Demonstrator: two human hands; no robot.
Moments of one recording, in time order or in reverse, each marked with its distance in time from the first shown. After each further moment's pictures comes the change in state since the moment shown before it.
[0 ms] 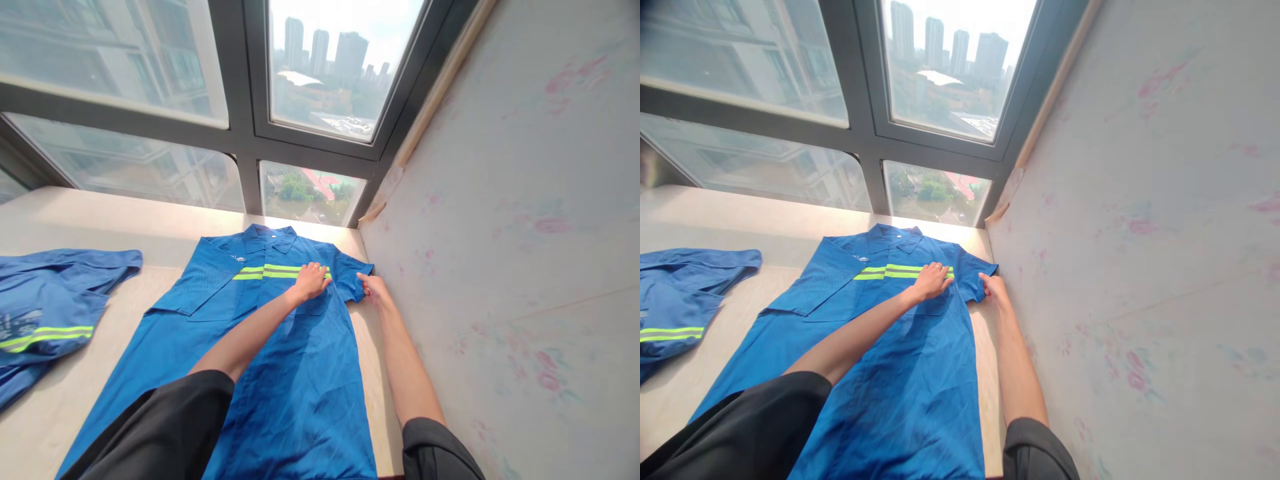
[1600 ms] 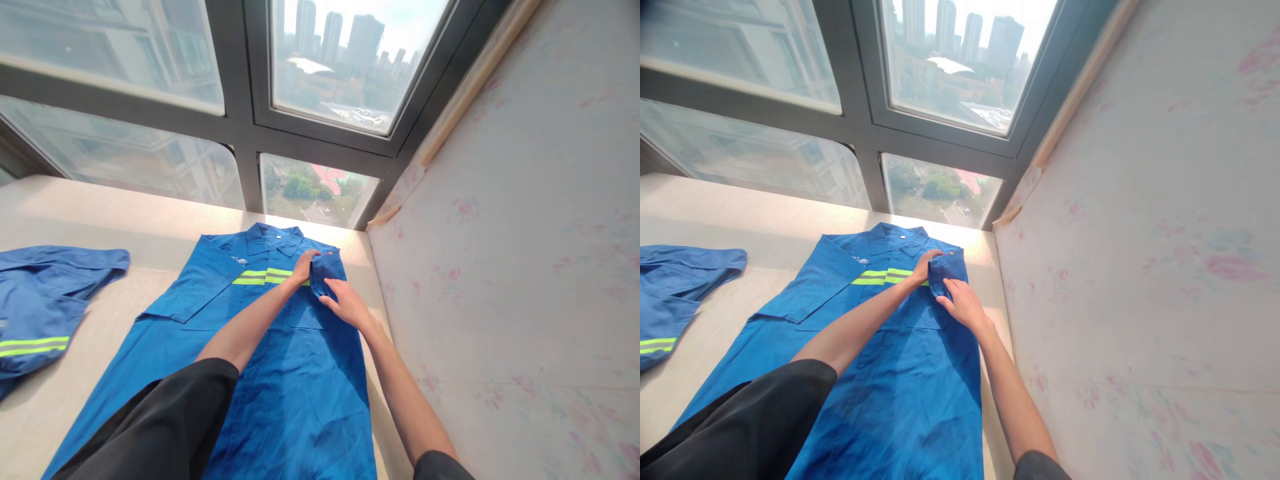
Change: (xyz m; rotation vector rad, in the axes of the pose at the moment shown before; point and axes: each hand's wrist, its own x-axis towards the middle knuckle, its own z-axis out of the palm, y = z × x) left_hand 0.077 -0.065 0.023 -0.826 0.153 -0.312; right_hand -0.042 -0.018 0.066 -0.977 -0.343 -0.898
